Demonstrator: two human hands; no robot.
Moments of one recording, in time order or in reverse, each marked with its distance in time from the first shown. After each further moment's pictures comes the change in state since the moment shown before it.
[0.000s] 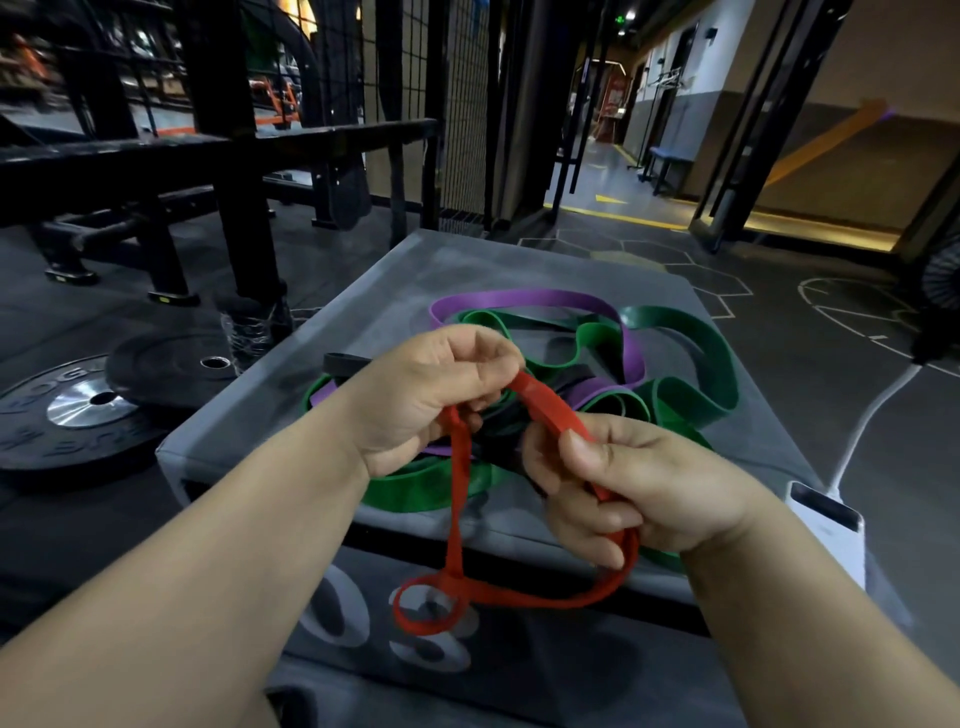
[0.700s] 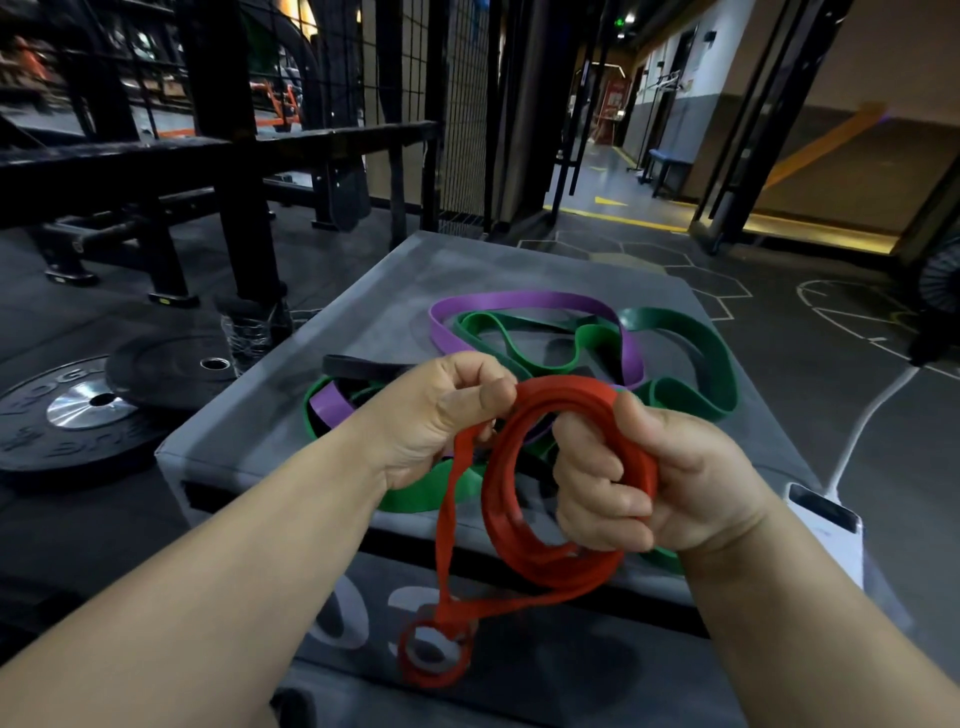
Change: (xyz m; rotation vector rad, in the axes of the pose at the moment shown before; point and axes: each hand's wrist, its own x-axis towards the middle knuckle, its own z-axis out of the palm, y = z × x) left_hand 0.014 -0.028 -0.003 -0.084 -0.082 0.079; right_hand 0.003 0.000 -0.008 0.286 -0.185 -0.107
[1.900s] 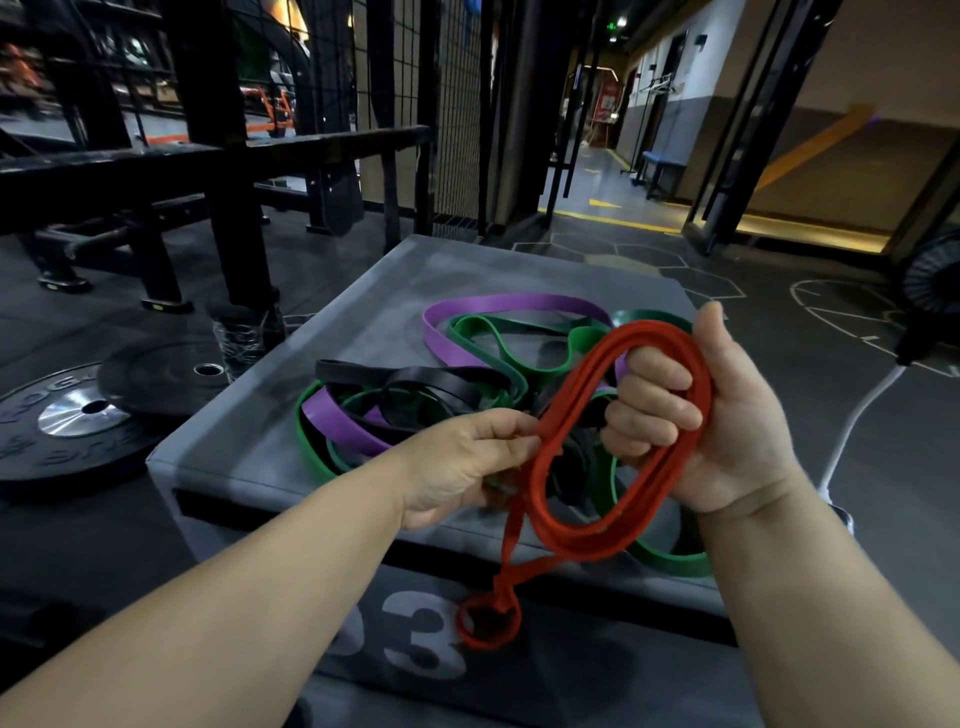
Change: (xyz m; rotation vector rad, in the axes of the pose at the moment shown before) left_hand 0.002 -0.034 0.019 -0.058 -0.002 -0.290; right_hand -0.022 -0.023 -0.031 0.230 0.179 -0.235
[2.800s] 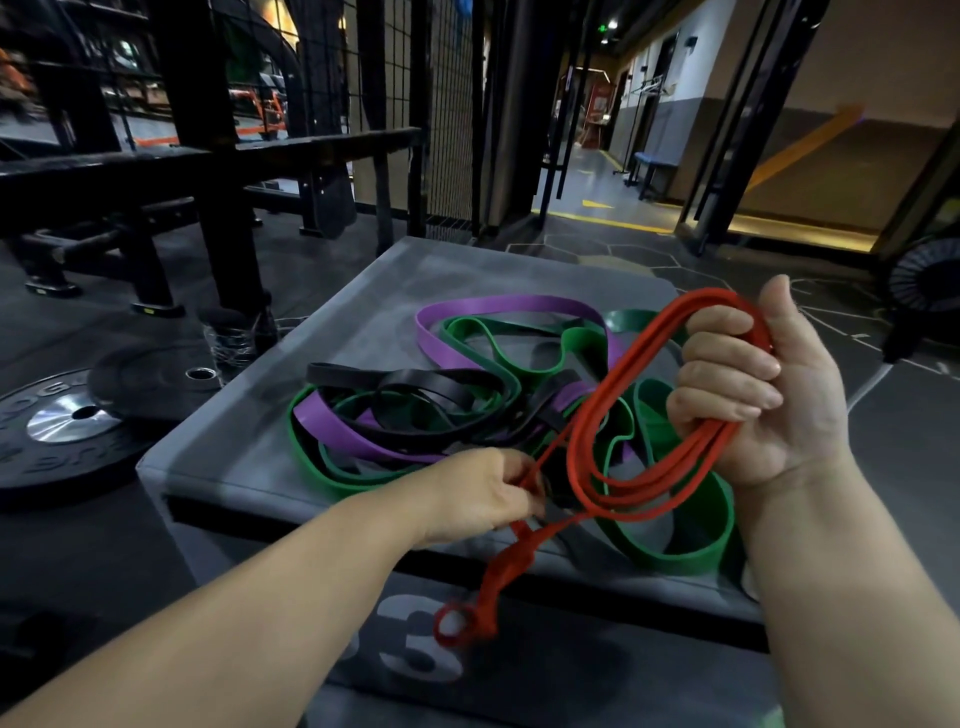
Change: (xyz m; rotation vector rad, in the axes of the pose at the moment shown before) left_hand 0.002 -0.008 0.012 0.641 -0.005 -0.072; right_hand -0.018 -0.034 -0.004 0.261 0.071 -0.091
